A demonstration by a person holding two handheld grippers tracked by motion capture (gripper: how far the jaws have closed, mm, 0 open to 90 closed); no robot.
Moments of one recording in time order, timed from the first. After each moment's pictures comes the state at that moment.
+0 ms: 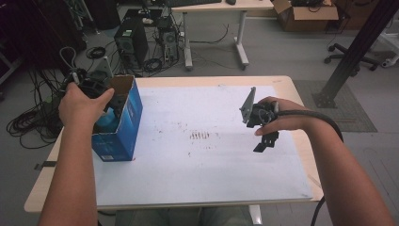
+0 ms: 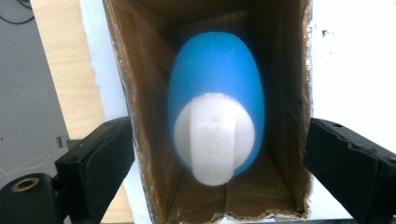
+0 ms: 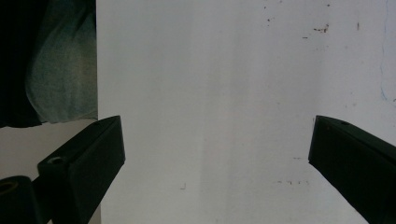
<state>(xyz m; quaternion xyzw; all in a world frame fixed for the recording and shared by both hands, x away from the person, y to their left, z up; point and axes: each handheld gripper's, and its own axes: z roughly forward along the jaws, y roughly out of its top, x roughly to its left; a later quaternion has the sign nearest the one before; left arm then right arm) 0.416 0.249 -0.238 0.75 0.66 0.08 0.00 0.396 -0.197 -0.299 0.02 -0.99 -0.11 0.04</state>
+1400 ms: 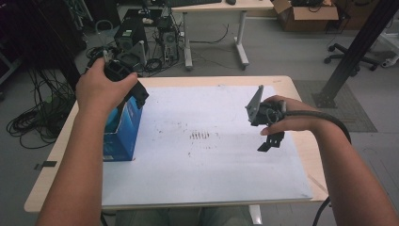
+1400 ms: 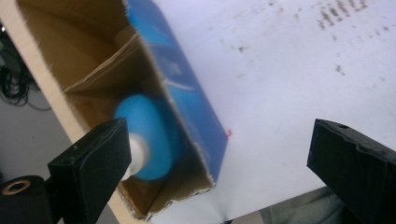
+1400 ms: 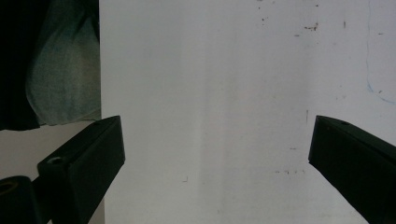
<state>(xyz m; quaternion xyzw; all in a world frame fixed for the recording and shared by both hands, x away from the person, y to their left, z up) 0.404 0.159 -0.178 0.86 0.50 0.11 0.02 0.389 -0.210 -0.288 0.01 -0.99 -0.13 0.03</state>
